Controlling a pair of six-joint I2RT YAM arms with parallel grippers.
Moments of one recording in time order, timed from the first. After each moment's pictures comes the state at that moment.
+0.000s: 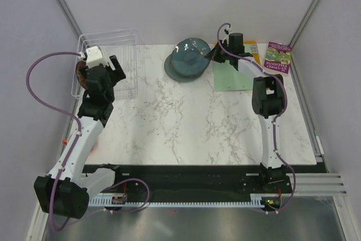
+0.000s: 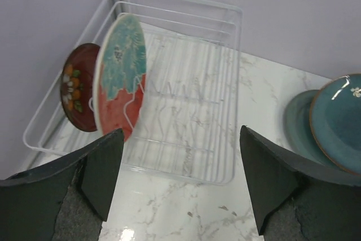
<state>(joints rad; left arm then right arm) -0.16 1.05 0.96 -0.06 -0.43 -0.19 0.18 2.38 1.96 -0.07 -0.42 0.56</state>
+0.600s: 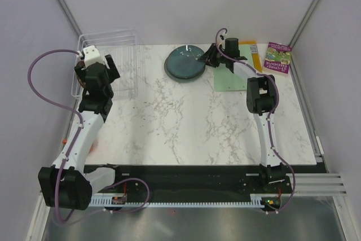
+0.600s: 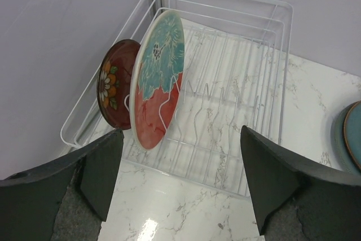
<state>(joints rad) -0.09 1.12 0.96 -0.01 -0.52 -0.11 0.19 2.59 2.14 -0.05 -0.56 0.70</state>
